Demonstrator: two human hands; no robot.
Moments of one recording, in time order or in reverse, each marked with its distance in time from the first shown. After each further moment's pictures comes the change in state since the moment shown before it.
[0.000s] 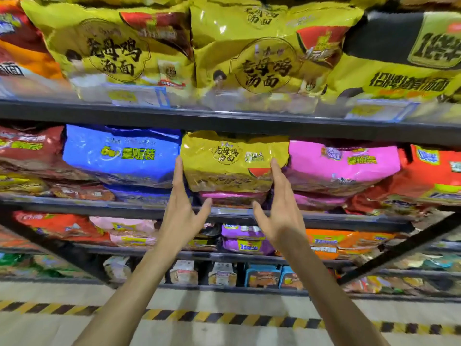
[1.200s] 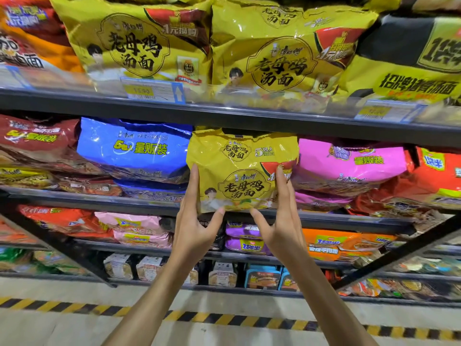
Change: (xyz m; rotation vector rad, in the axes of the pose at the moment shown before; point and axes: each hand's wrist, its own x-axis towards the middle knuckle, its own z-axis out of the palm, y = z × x) left_hand -0.037 0.017 0.000 -0.276 0.024 -0.021; right_hand -0.021 -0.022 0.004 0.223 -0.062 0.087
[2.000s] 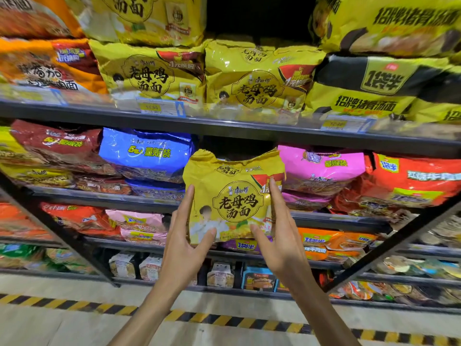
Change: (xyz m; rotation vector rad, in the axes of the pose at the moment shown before) left_hand -0.065 0.053 -0.022 0.009 -0.013 -0.023; right_hand -0.059 -0.055 -0.053 0.032 -0.059 0.022
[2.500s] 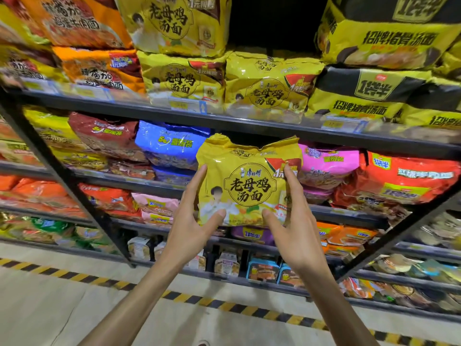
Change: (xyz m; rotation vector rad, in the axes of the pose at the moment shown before) left_hand -0.030 0.066 -0.036 0.000 -0.022 0.001; right_hand -0.045 -0.072 -0.046 -0.018 0.006 0.021
